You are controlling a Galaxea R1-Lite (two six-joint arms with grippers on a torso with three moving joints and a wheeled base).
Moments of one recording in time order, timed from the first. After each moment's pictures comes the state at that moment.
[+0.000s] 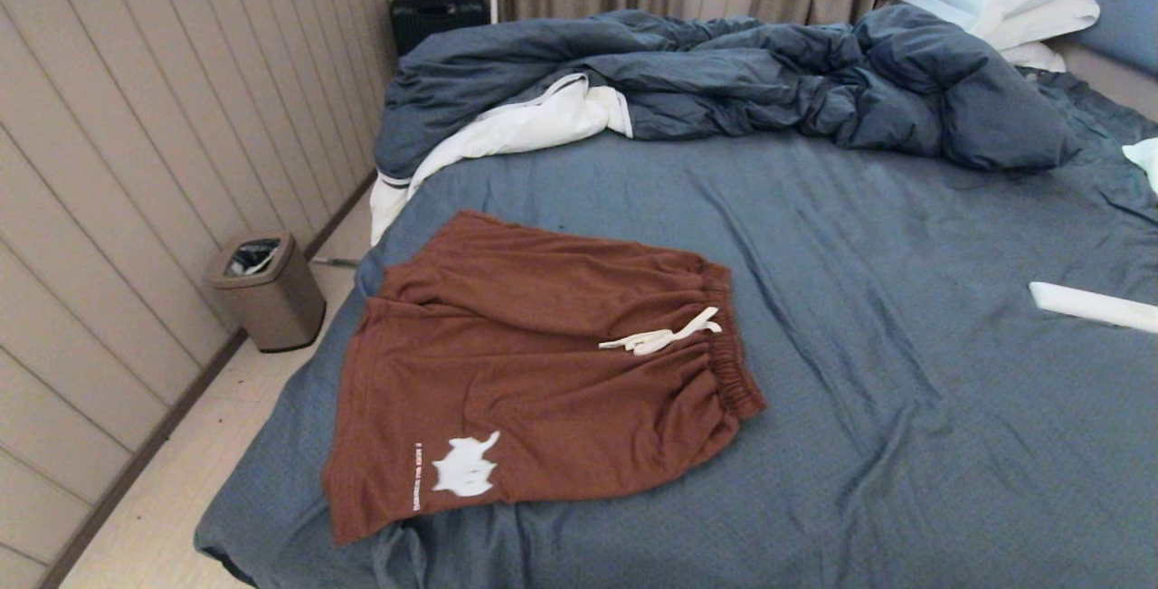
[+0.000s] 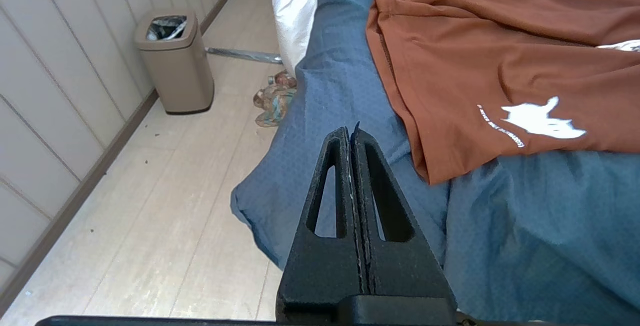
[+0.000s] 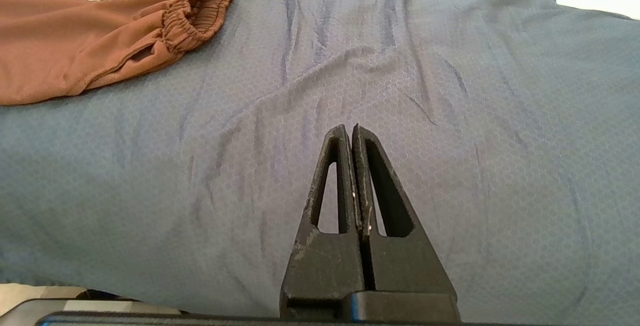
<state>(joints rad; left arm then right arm) -0.01 0.00 0.00 -0.01 0.01 -0.02 0.00 0.00 0.00 -0.01 -0.01 -0.01</state>
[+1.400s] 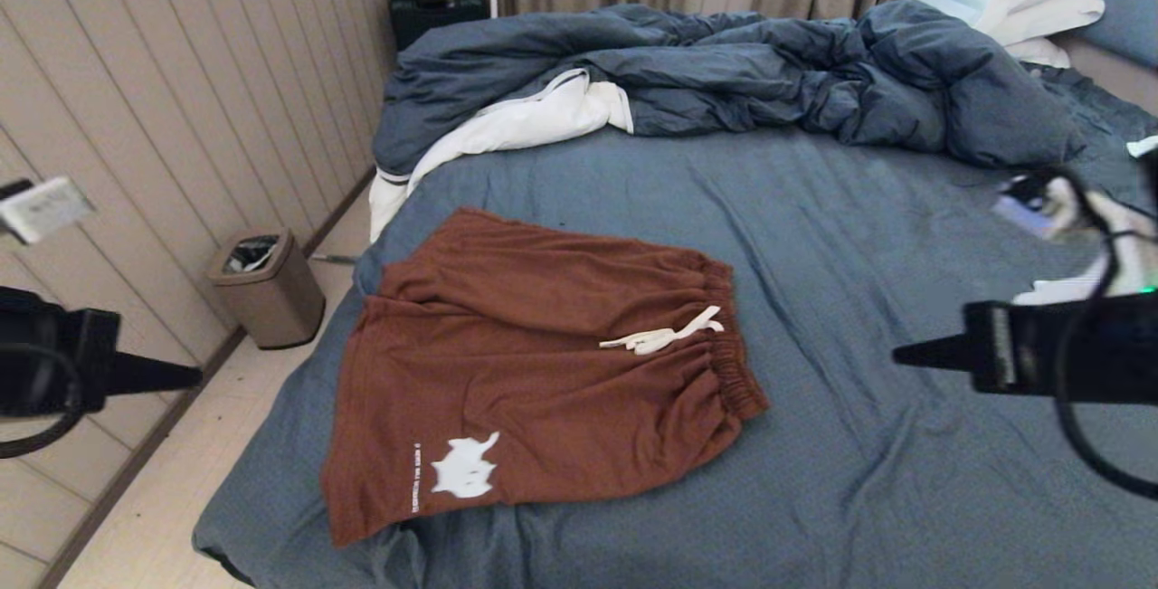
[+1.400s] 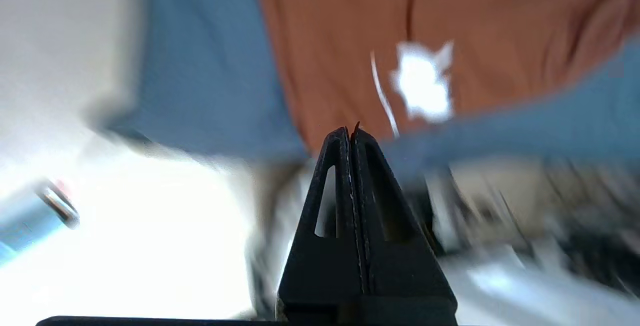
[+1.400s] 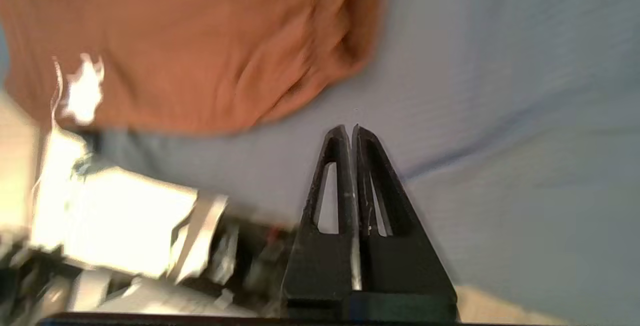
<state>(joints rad) -0.04 1.31 -1.13 0.70 -0.31 -0.09 0.24 1.34 -1.08 0.44 0.16 0.25</state>
